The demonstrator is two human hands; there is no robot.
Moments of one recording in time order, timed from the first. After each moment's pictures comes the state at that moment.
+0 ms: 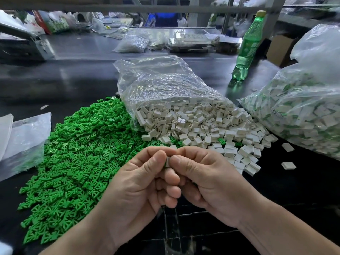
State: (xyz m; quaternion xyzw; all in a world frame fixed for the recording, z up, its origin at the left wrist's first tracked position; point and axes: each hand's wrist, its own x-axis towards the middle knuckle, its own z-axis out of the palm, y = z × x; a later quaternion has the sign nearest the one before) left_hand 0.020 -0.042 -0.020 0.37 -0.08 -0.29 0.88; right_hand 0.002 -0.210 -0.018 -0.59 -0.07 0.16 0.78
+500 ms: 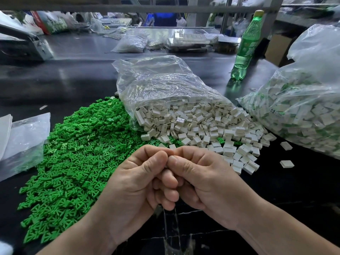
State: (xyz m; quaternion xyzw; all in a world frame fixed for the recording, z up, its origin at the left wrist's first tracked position) left_hand 0.020 -0.041 -0.019 0.41 -0.11 -0.27 0.87; right_hand -0.003 -0.205 -0.015 -0.59 -0.06 0.16 0.79
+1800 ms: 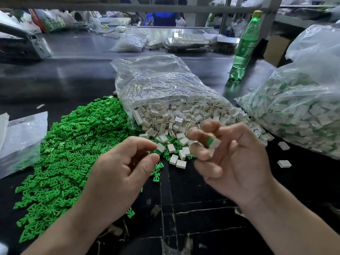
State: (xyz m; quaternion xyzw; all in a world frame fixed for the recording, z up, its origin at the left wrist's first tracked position) left_hand 0.027 -0.016 -0.021 0.86 -0.24 0.16 0.41; right_hand 0.018 -0.238 -0.010 -0.33 -0.07 0.13 0.93
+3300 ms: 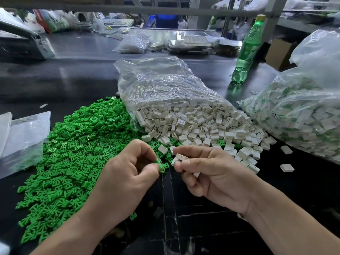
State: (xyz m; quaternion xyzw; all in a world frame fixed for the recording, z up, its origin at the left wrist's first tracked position) left_hand 0.031 -0.022 -0.028 0.86 -0.16 0.06 0.49; right_hand 0.021 -0.231 -0.024 -0.51 0.02 0.23 0.83
